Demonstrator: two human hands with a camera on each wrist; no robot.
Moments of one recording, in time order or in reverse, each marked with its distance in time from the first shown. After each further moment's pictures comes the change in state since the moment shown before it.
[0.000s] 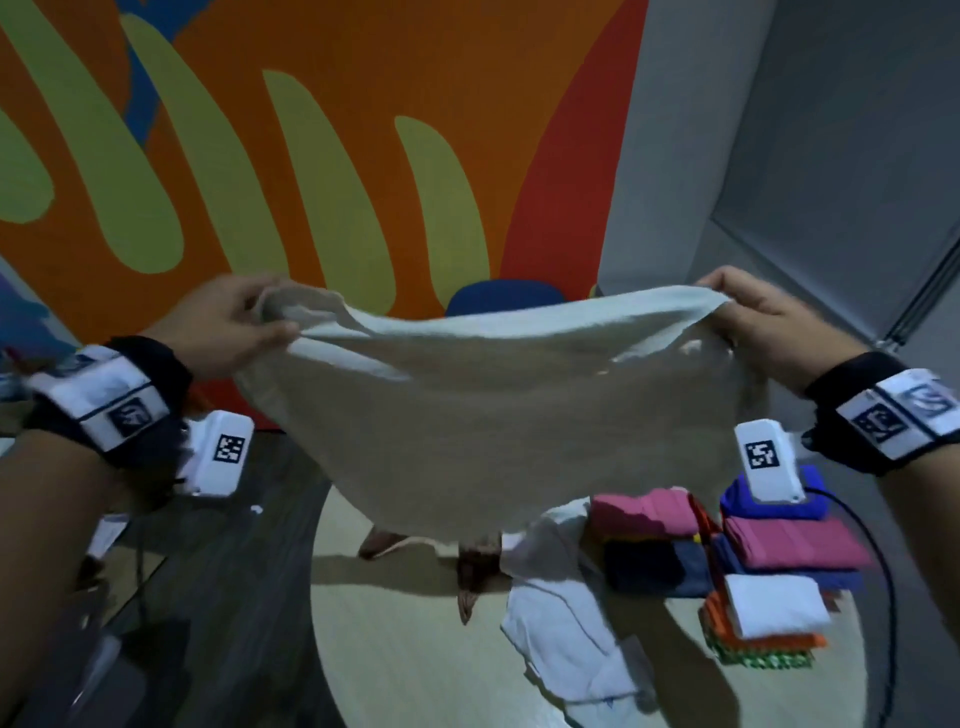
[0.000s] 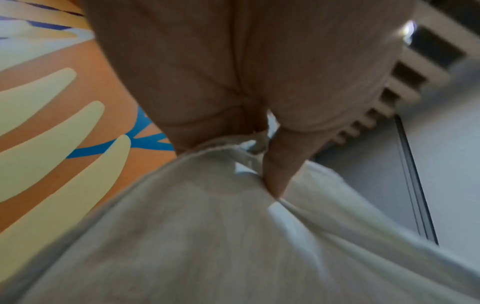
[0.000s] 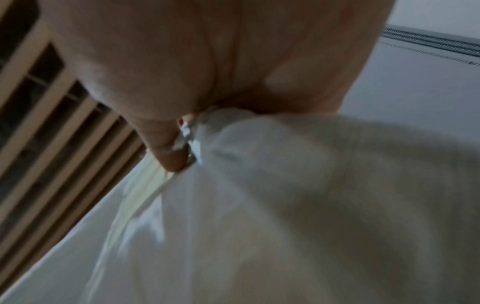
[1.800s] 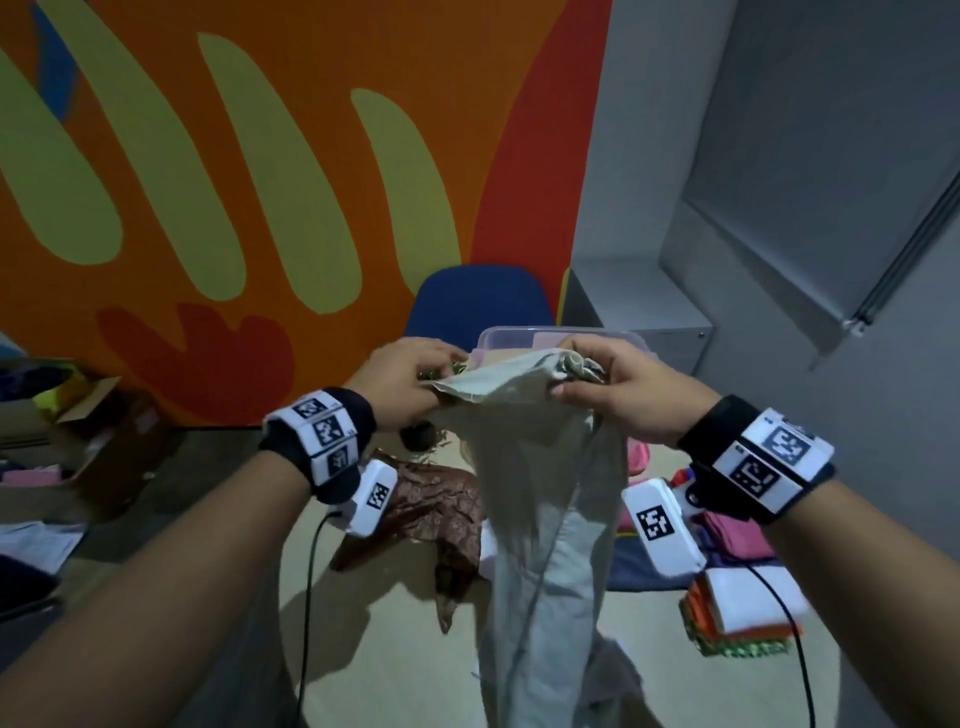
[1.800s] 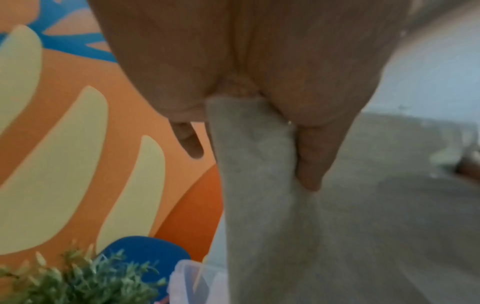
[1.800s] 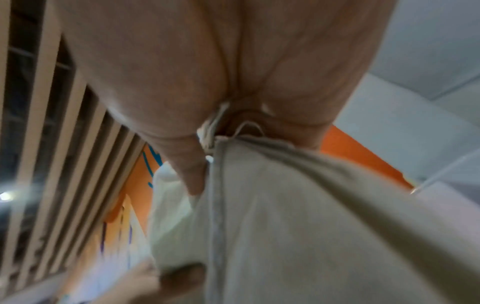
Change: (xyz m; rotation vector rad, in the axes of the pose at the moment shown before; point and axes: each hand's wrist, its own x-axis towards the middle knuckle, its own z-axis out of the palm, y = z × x) left_hand 0.048 0.063 0.155 -0.011 -0.297 0.241; right_hand 0.000 -0.008 0.091 0.157 -0.364 0.024
